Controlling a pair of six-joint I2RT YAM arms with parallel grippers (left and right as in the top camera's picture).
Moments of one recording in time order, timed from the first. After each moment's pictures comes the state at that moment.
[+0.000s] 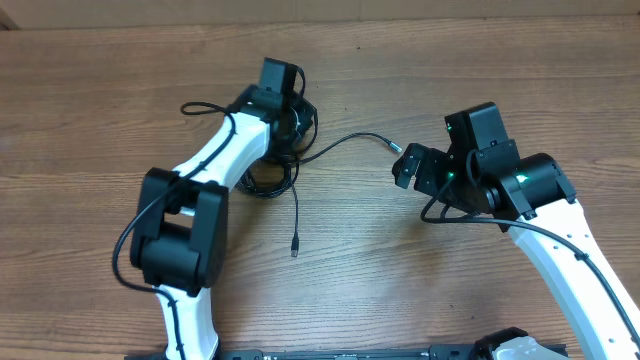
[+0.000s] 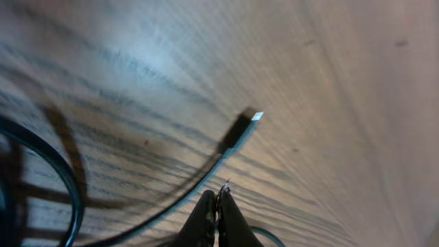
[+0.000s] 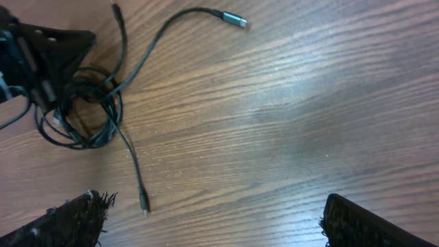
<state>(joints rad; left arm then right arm) -0.32 2.08 1.46 -0.40 0.14 -1.20 0.33 1.32 1.22 -1.03 -0.12 0.67</state>
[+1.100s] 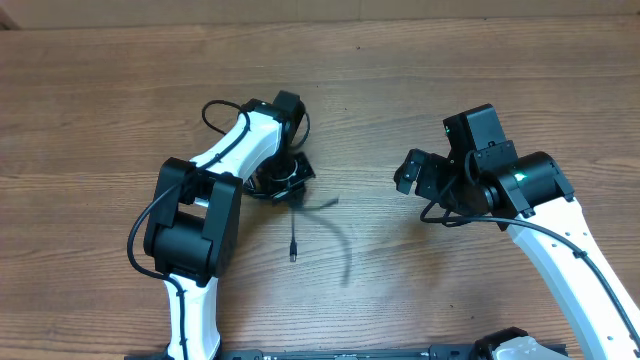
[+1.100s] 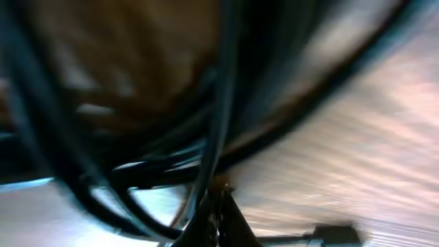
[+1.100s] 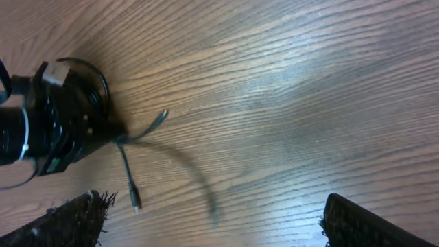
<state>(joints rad) -0.35 2.15 1.50 -1.08 0.24 -0.76 0.33 1.32 1.22 -1.08 -0.11 0.67</state>
